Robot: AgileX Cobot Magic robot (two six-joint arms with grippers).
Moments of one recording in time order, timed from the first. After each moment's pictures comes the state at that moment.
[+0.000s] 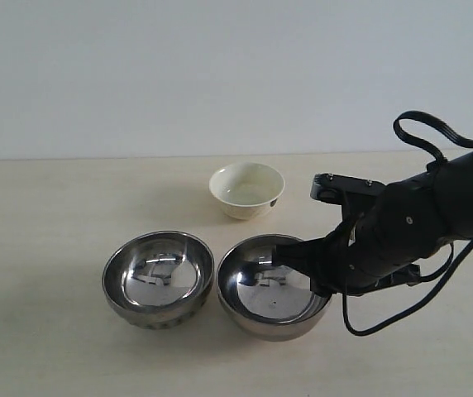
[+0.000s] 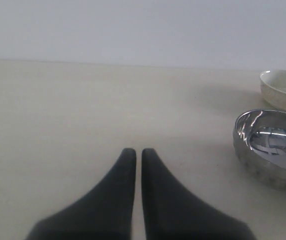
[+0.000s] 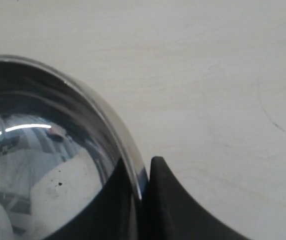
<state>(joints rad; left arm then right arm) 0.01 0.00 0.00 -0.09 0.31 0.04 0.52 1.81 -0.91 0.01 0.22 0.51</state>
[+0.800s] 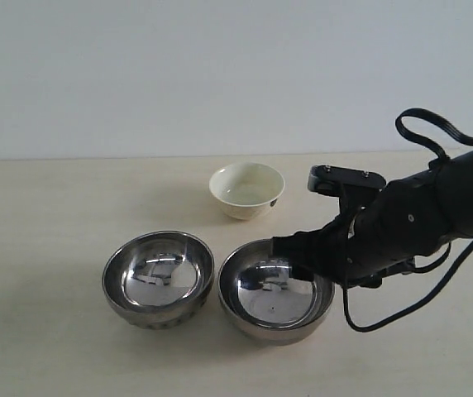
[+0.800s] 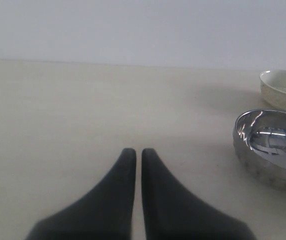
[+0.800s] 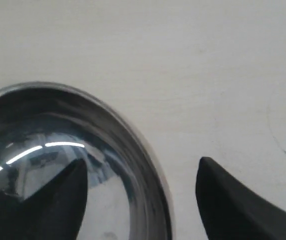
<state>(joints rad) 0.01 0.00 0.00 -0.09 0.31 0.04 0.52 1.80 -0.91 0.01 0.16 0.46</state>
